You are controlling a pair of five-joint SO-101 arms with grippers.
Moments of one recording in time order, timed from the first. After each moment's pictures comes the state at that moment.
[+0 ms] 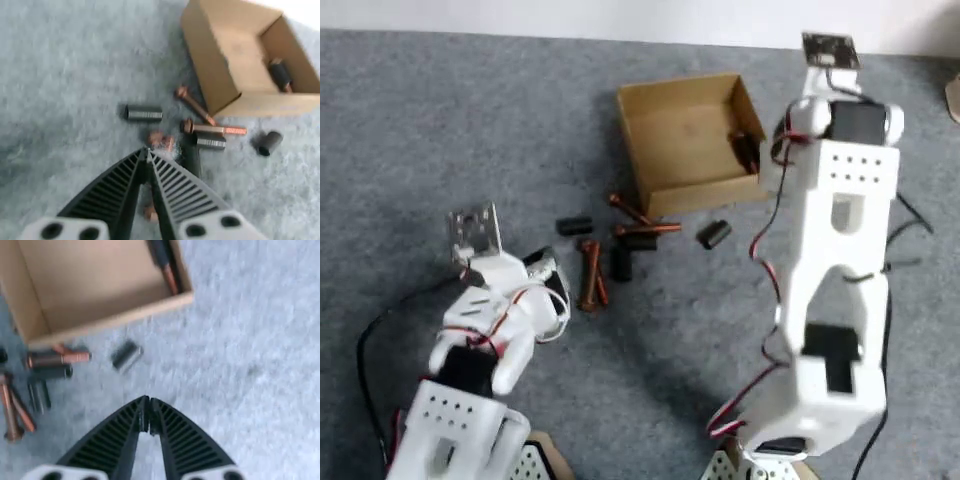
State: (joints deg) left arm 9.0 -72.5 74.8 43.2 30.6; right arm 0.8 4.4 -25.3 98.4 4.3
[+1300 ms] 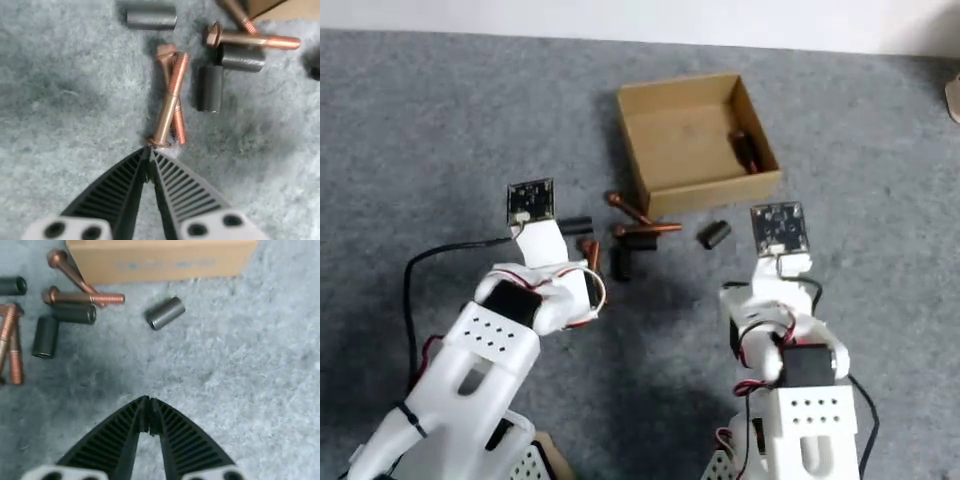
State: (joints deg) left arm 17.1 -42.1 59.5 53.3 37.3; right arm -7.5 -69.5 68.4 58.6 6.3
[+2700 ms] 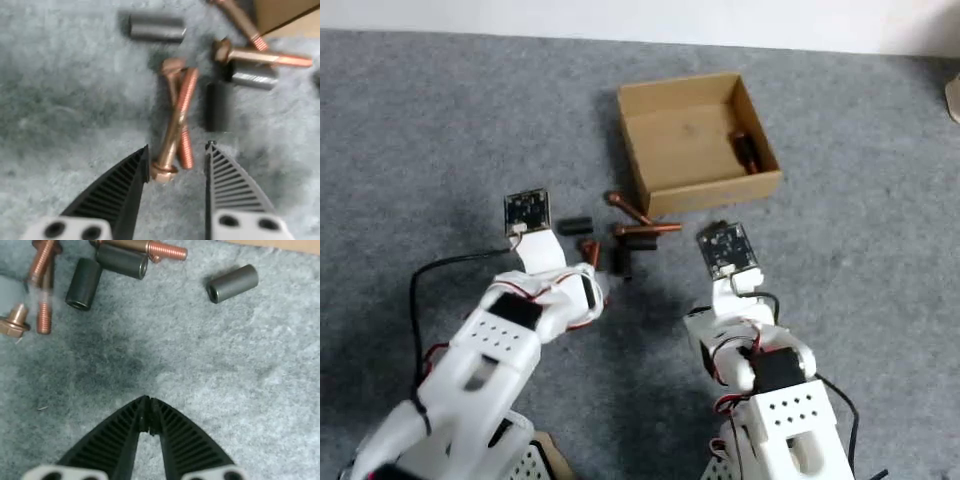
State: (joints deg) left arm 15.2 -36.4 67.4 37.6 37.3; right arm -18.5 -69.6 76.8 54.5 7.4
